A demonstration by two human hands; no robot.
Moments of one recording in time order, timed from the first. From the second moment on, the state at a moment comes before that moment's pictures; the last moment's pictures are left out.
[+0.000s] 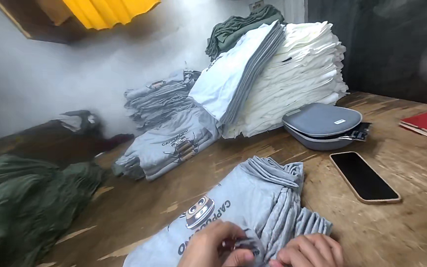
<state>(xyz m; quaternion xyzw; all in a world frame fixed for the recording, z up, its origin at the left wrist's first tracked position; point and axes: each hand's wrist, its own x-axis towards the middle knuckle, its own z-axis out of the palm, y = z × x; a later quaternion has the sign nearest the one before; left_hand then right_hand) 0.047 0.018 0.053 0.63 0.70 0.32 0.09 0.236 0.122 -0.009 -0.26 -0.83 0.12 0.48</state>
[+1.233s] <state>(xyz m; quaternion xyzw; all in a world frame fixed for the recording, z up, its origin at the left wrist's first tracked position) 0.011 0.063 0.042 0.53 0.74 0.35 0.23 0.274 0.144 0.042 -0.13 -0.92 0.29 0.24</state>
